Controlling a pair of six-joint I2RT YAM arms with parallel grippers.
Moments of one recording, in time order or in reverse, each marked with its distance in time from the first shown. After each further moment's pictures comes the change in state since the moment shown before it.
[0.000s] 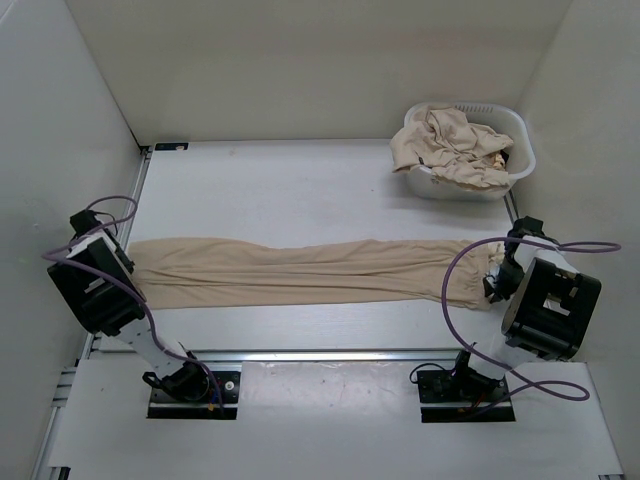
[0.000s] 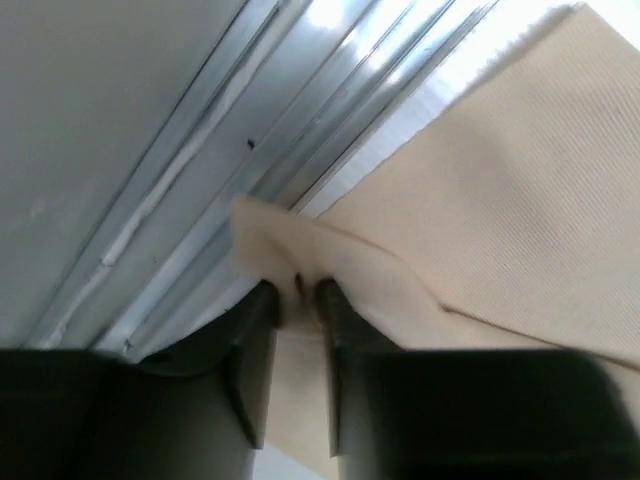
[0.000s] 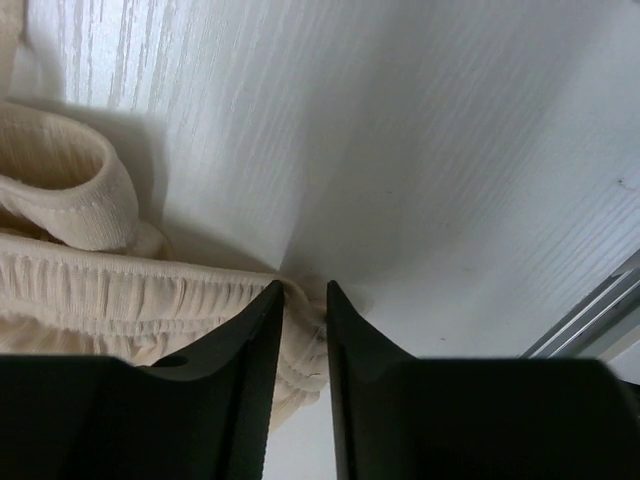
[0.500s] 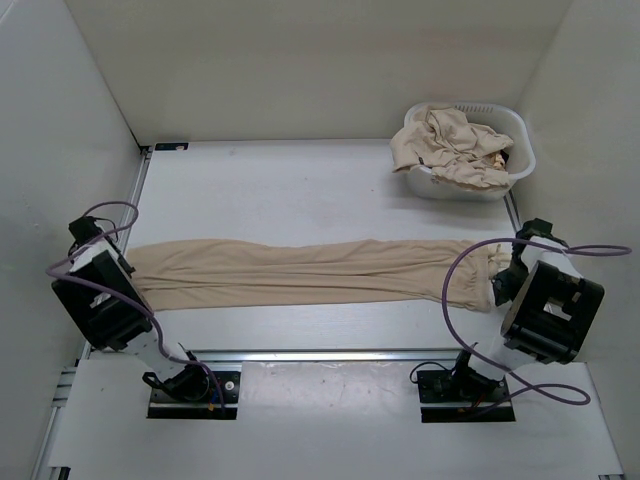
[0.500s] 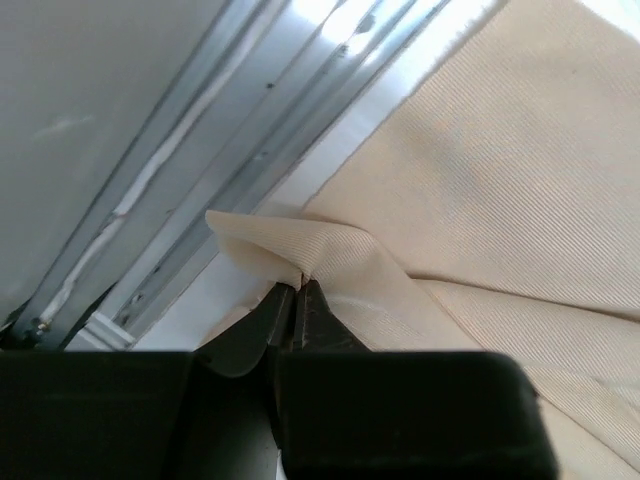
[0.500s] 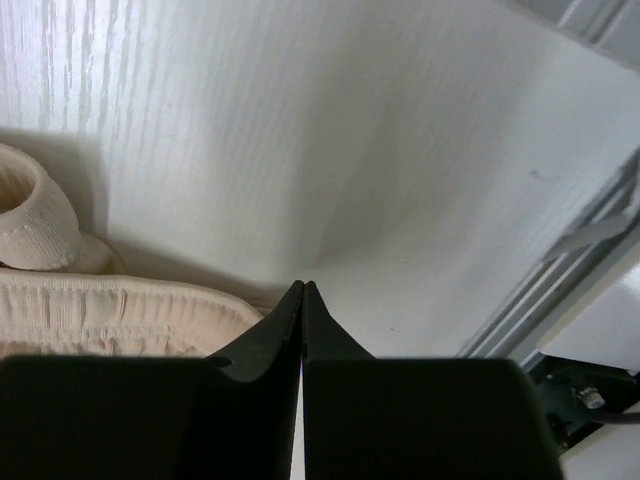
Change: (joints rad) left arm 0.006 -0.096 -0.089 0.012 0.000 0.006; right arm -0.035 -0.009 0.012 -0.053 0.043 -0.027
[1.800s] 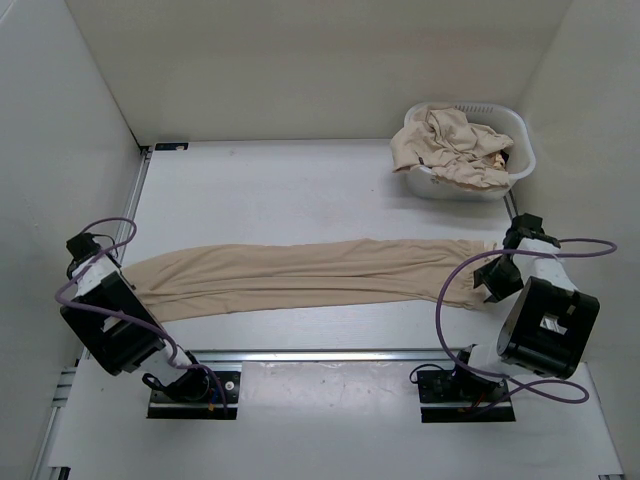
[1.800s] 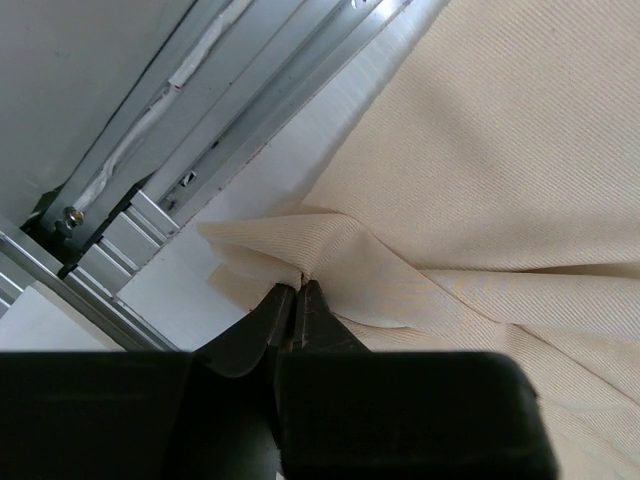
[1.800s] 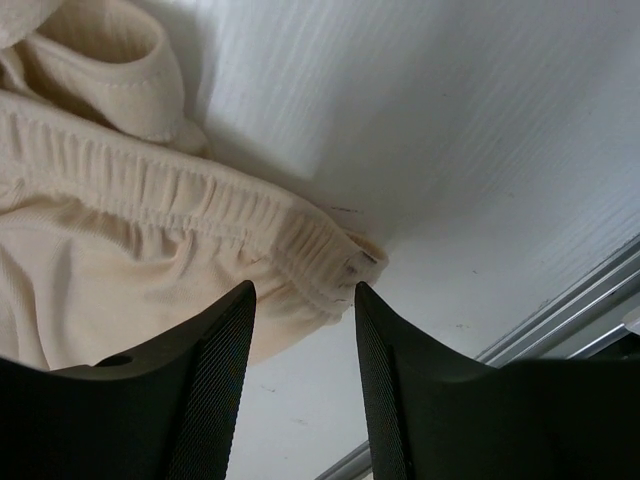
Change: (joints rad) left arm 0.065 -0.200 -0.136 -0.108 -0.055 0.000; right arm 0.074 -0.109 -0.006 -0.034 -0.162 0.016
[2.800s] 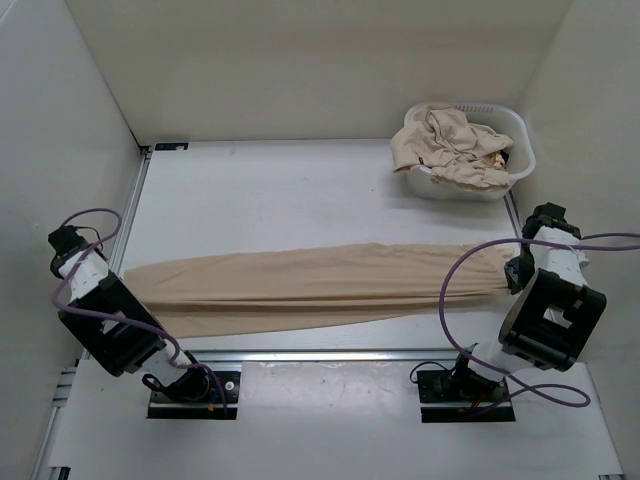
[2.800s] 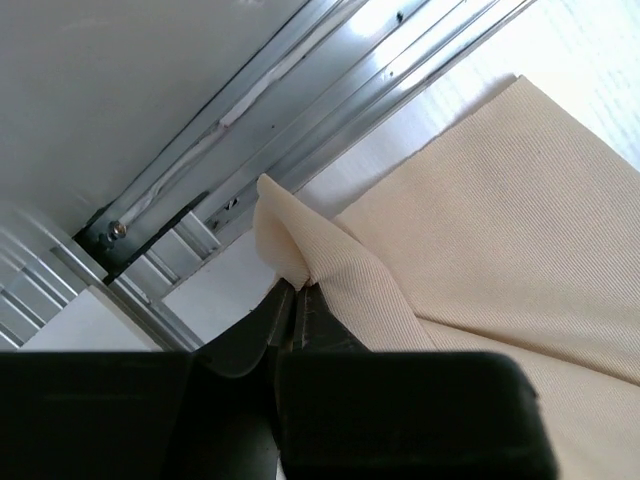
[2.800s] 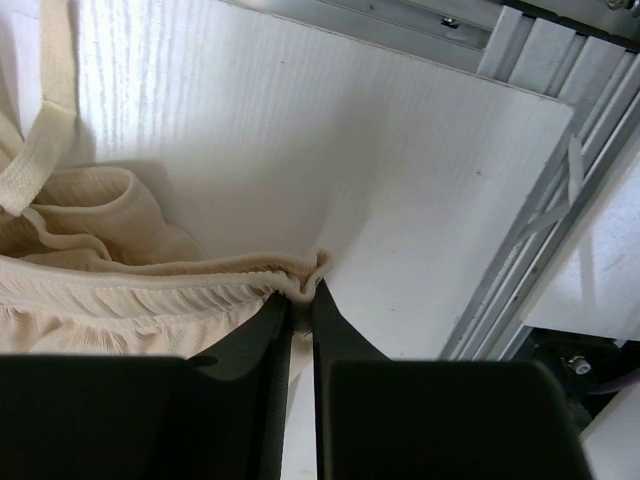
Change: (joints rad) left arm 0.044 -0.001 0.111 -0.050 0.008 -0.001; right arm -0.085 0.056 0.155 -0.088 0.241 0.075
